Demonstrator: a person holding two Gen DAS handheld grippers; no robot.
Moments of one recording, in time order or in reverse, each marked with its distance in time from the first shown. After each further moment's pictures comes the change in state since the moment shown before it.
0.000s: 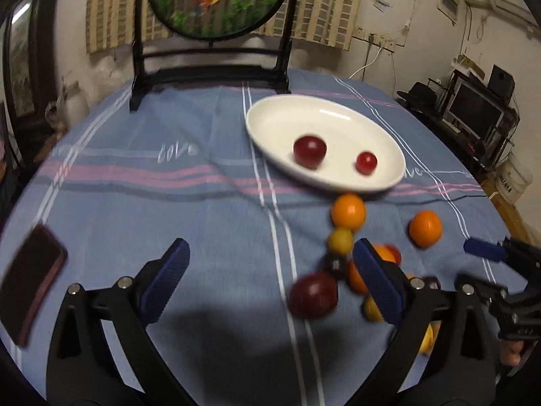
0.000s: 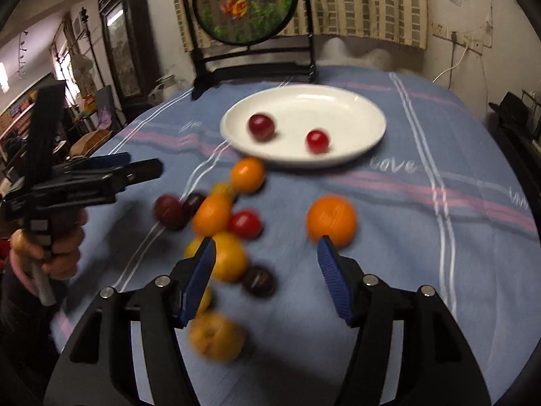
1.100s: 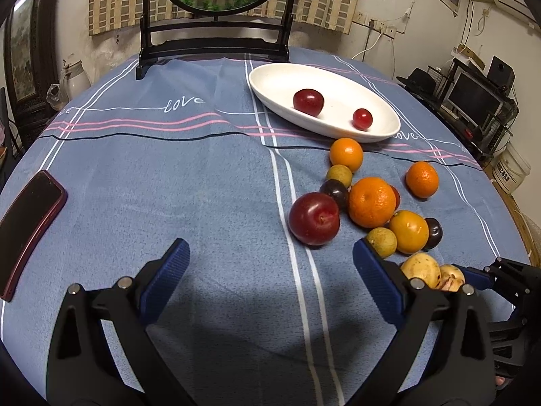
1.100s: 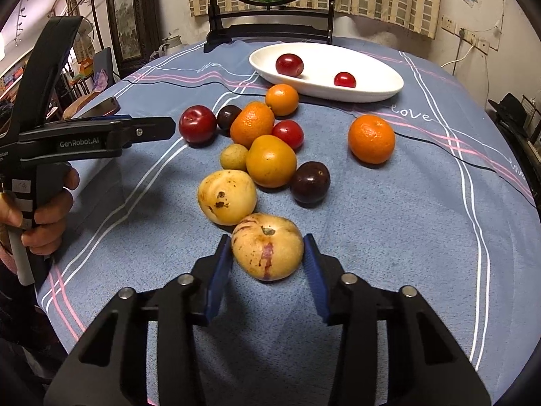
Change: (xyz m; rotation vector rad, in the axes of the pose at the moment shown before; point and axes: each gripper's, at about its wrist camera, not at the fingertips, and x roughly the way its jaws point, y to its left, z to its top) left arm -0.010 -0.003 -0.040 0.009 0.051 0.012; right arm 0.015 0.040 -0.053 -0.066 0.102 -0.079
